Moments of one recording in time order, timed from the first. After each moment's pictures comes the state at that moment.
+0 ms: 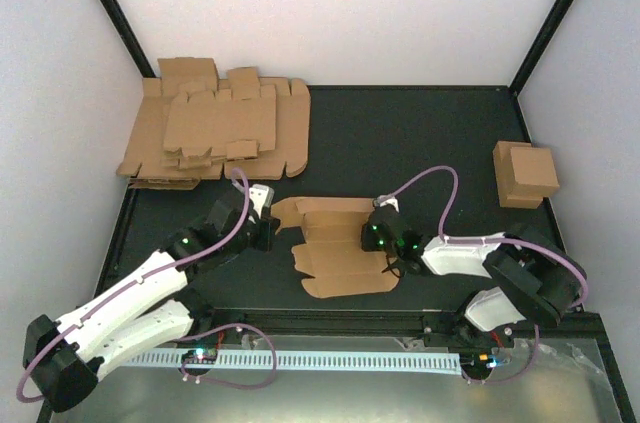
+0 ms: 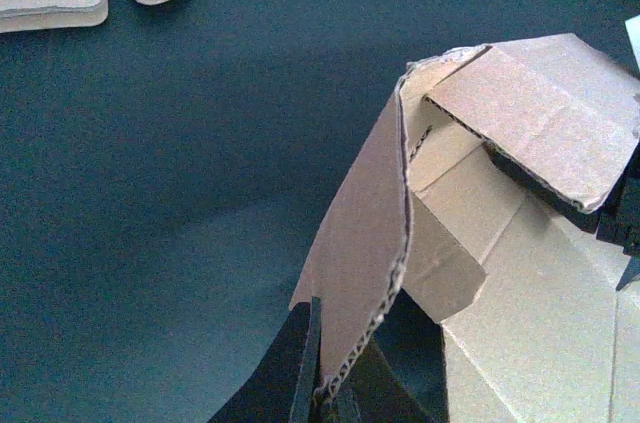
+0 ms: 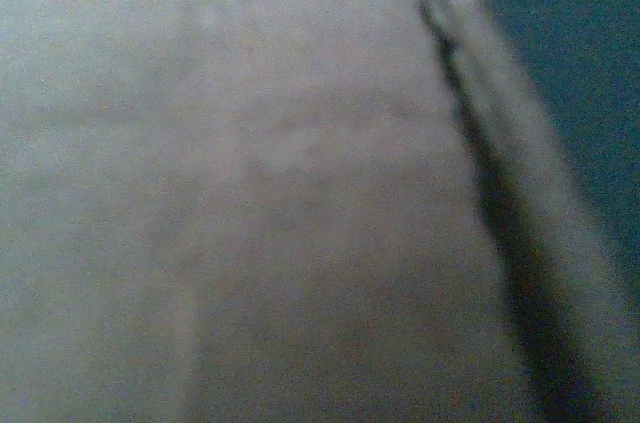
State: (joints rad) left arm -0.69 0.81 0.58 -0.48 0.01 -0.48; right arm 0.82 1.44 0.43 0.19 0.19 0.71
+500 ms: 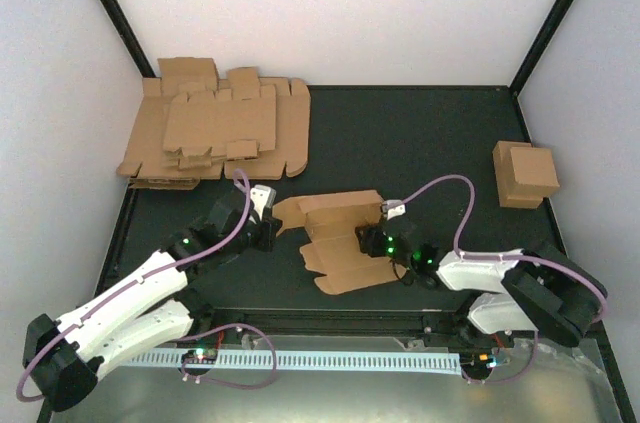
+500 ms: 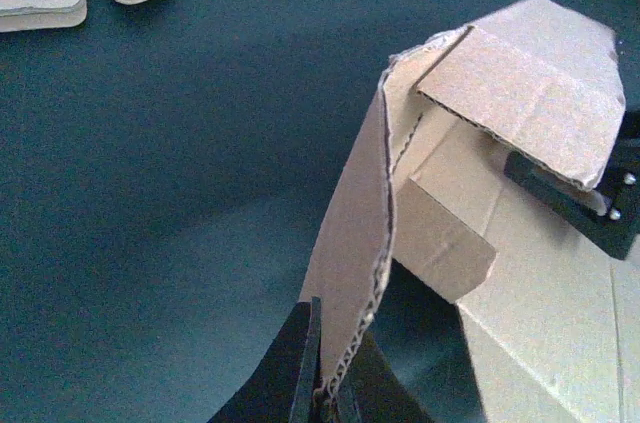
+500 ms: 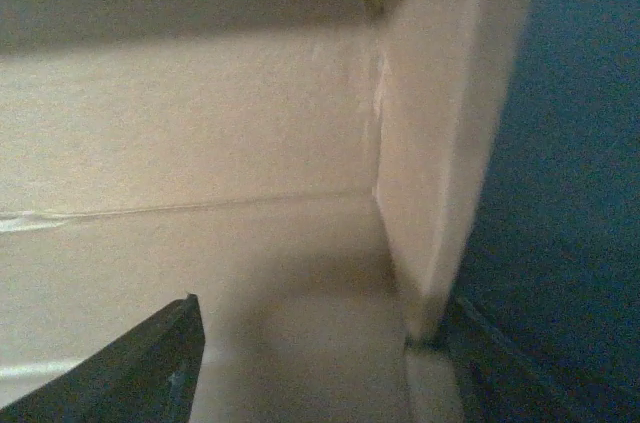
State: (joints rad) left arm -0.69 0.81 0.57 -0.47 0.03 -0.46; right arm 0.82 1.33 0.28 0.39 0.15 0.68
